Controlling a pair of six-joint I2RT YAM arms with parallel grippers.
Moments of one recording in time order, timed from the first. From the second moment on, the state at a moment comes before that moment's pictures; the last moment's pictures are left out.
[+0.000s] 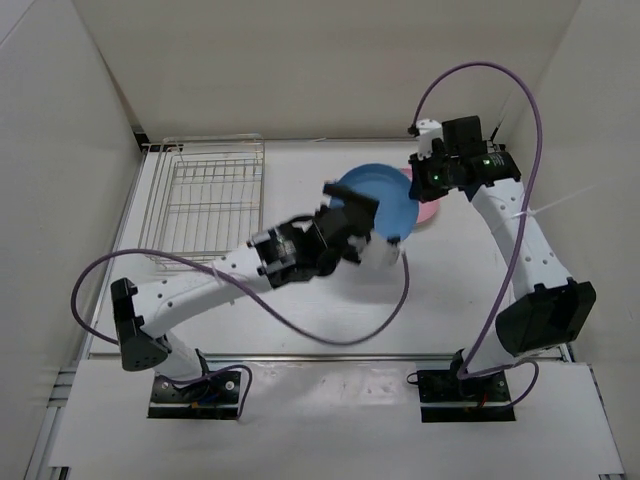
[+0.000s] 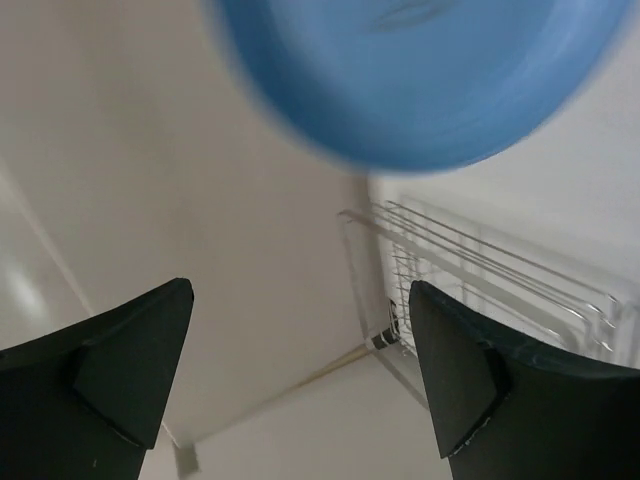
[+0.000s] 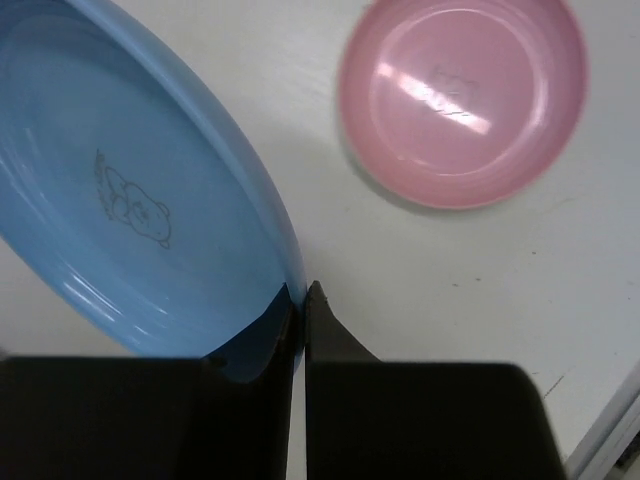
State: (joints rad) left arm -1.22 1.51 1.52 -0.70 -0.68 1.19; right arm 0.29 1.51 1.62 -0.96 -0.26 -0.19
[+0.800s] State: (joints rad) left arm 0.08 1.24 1.65 -0.88 0.20 0.20; right arm -0.02 2.07 1.85 -0.71 -0.27 0.06
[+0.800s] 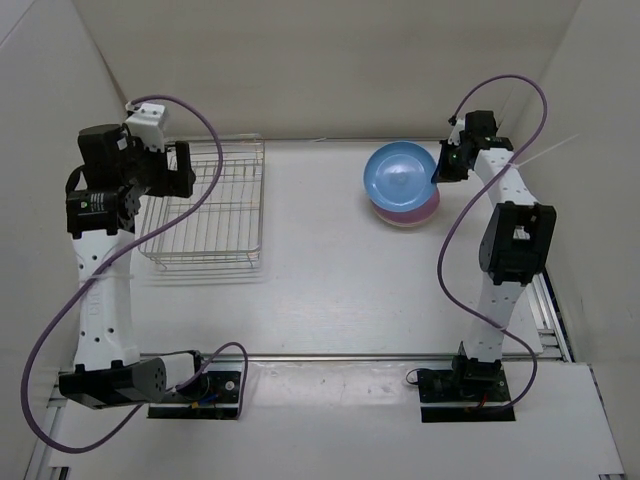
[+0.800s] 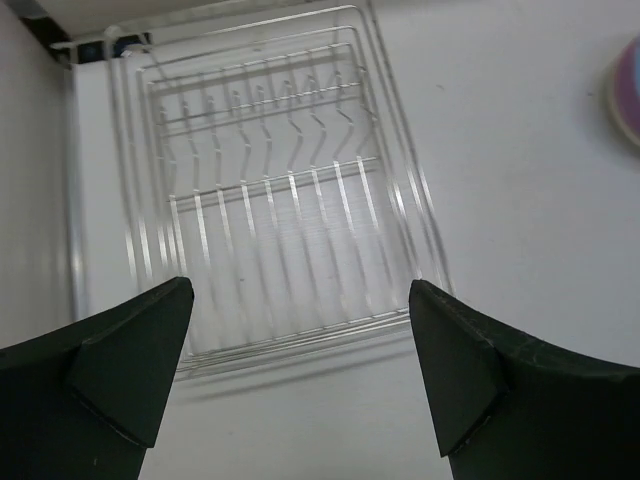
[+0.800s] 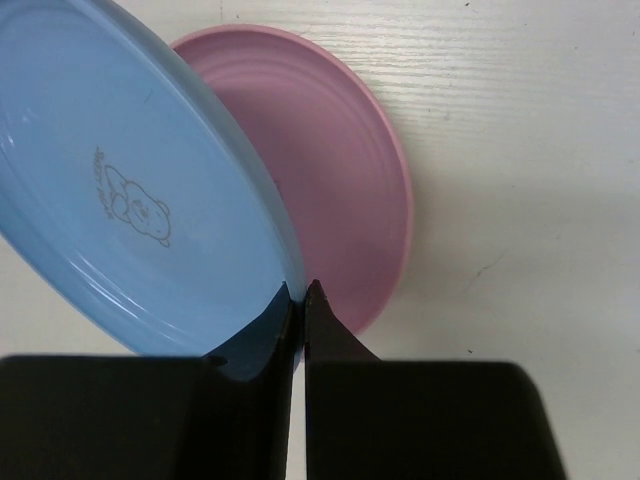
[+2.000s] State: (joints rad) left arm 0.19 1.18 1.55 -0.83 0.63 0.03; right arm -0.07 2.21 1.88 -0.70 -0.33 0.04
